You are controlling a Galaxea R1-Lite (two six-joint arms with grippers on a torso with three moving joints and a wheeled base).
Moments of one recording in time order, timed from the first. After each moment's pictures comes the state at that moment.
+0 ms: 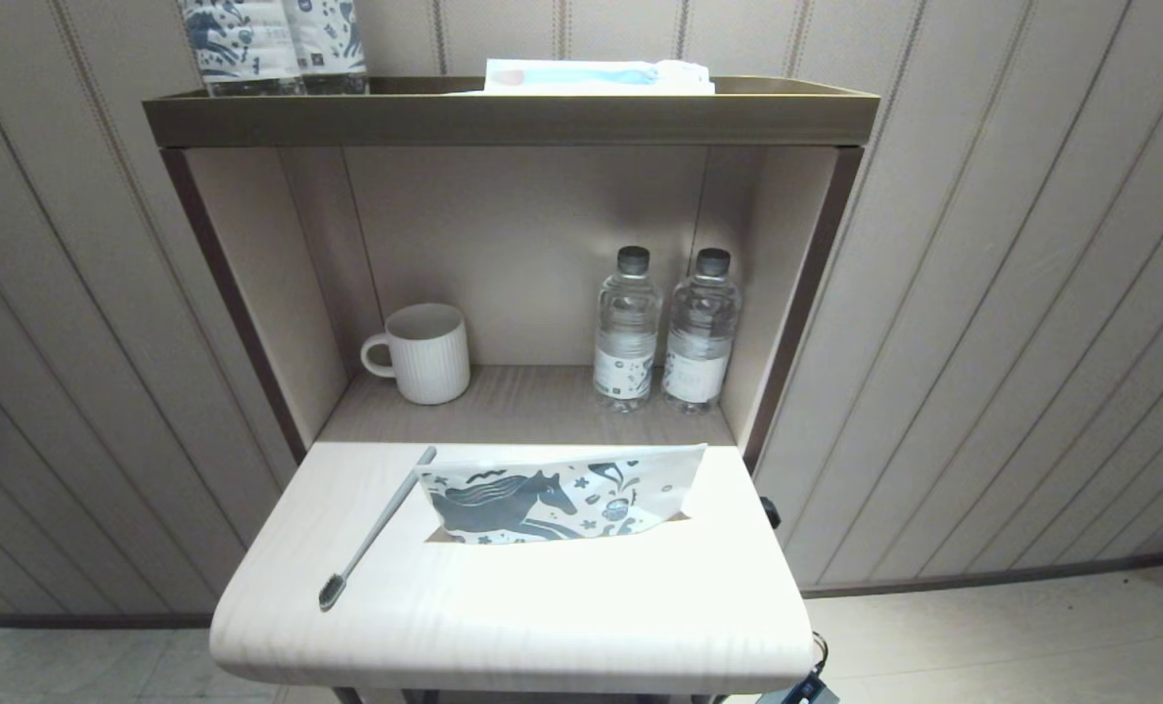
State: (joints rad) left arm 0.00 0.00 0.00 0.00 0.03 -0.09; right arm -0.01 0.01 0.00 -0.06 -0.02 0.03
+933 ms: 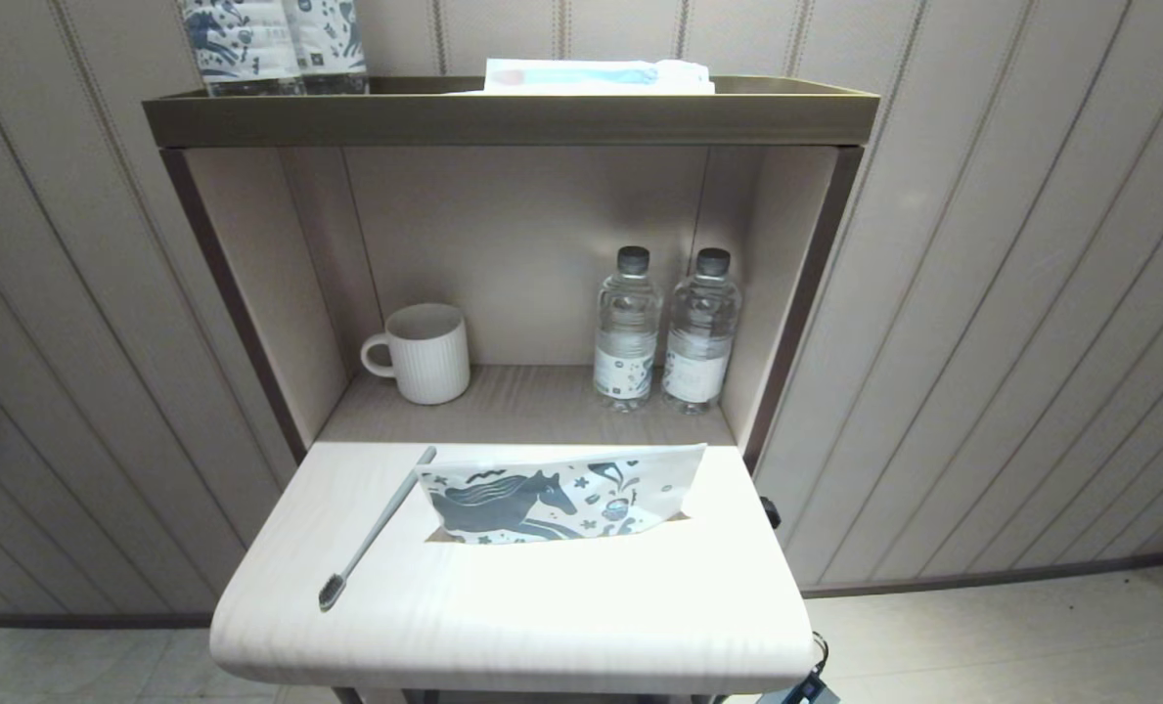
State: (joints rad) left arm 0.00 0.00 0.00 0.00 0.03 -0.09; right arm -0.01 0.02 -0.10 0.05 -0.01 -0.02
